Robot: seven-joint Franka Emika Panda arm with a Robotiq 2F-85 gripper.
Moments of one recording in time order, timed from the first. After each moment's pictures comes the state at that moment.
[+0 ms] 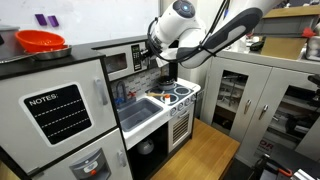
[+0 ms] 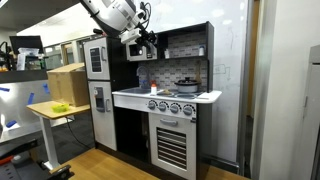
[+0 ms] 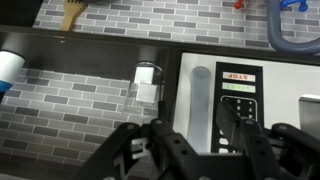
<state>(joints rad) 0.17 0.31 -0.17 -1.84 -0.89 3.05 0.80</state>
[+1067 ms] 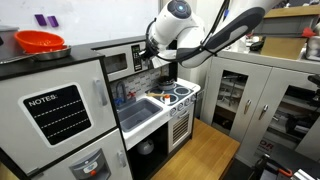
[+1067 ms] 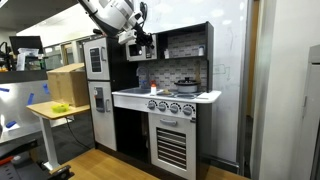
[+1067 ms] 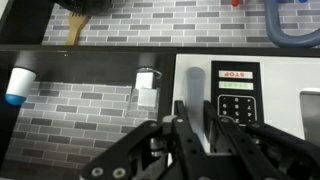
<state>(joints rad) 0.24 0.30 -0.21 -1.84 -0.98 2.98 1.00</state>
